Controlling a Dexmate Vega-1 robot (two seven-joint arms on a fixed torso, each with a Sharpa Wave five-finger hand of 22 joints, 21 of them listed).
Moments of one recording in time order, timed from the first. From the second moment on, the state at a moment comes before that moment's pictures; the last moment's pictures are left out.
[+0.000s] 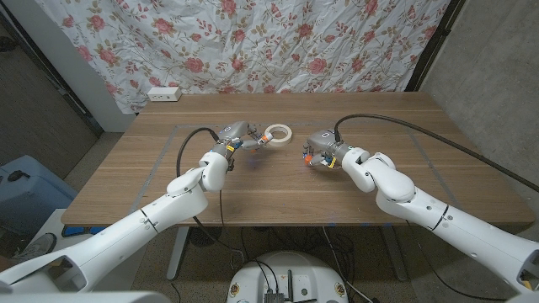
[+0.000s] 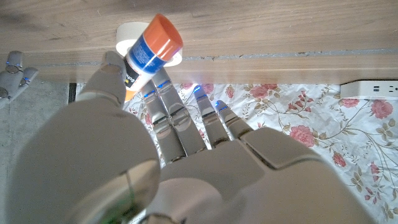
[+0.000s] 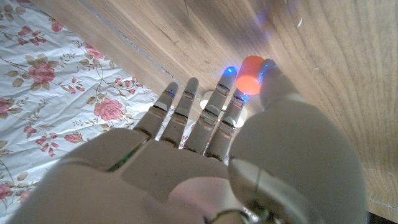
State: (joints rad) left arm 0.85 0.73 0.67 -1.89 0.43 0.42 0.27; left_hand 0.87 -0.03 0.38 -0.16 0.18 1.06 -0.15 0.20 0.18 1.18 -0.19 0.19 0.19 0.53 -0.05 0.18 0.16 0.16 -0.01 0.18 0.16; right arm -0.83 -0.79 -0.73 -1.99 -1.02 -0.32 0.29; right_hand 0.99 -0.05 0.41 -0.16 0.22 0.86 -0.22 0.54 0.22 1.03 -0.22 0.26 0.21 0.47 -0.05 0.44 0.26 0.43 0.01 0.19 0.16
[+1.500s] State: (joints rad) left arm 0.78 0.67 0.70 -1.77 0.38 0.21 0.24; left_hand 0.87 -0.03 0.38 -0.17 0.18 1.06 -0.15 0.20 0.18 1.18 -0.19 0.19 0.19 0.53 -0.05 0.18 0.16 0.16 -0.01 0.18 0.16; right arm -0.92 -0.86 -0.50 -2.08 -0.45 -0.39 0.08; right_hand 0.98 -0.03 0.39 -0.15 0.20 0.87 -0.23 0.53 0.22 1.03 -0.22 0.24 0.21 0.48 -0.05 0.44 0.26 0.42 0.02 0.19 0.16
